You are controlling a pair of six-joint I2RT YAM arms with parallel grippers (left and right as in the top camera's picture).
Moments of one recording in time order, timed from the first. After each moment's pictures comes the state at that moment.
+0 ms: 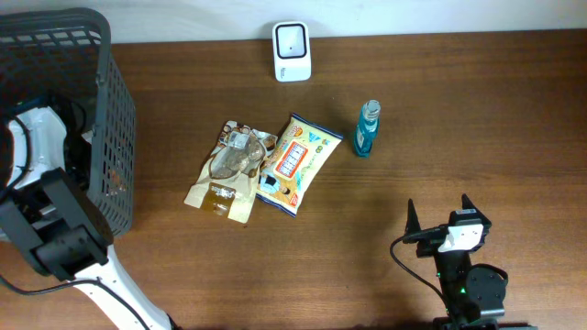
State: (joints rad) left arm 0.45 2.21 1.82 -1.35 -0.01 -0.06; right arm 0.04 0.01 0.01 -0.08 0.00 -0.06
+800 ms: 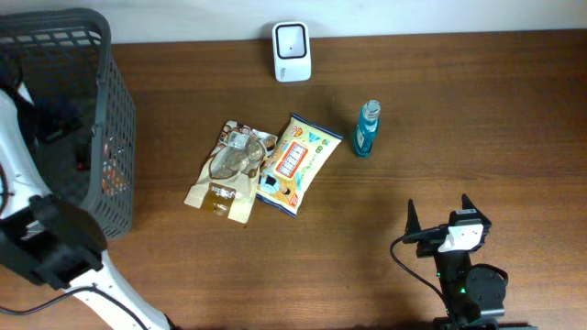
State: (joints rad) left arm 0.51 2.17 2.25 -1.47 -0.07 -0.13; right arm 0.04 0.01 0.01 -0.08 0.00 -0.06
